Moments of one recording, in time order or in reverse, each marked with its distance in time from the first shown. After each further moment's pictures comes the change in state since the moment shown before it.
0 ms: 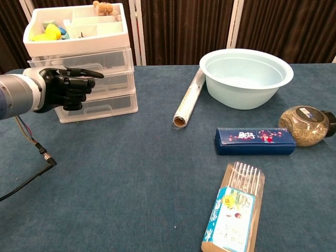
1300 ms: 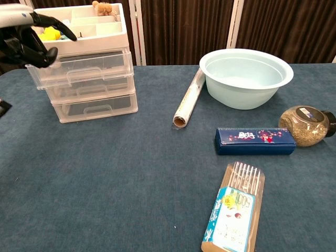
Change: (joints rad) left arm 0.014 0.249 0.186 -0.250 0.352 0.263 0.607; right arm -0.001 -0.006 -0.003 0.002 -0.002 -0.001 -0.013
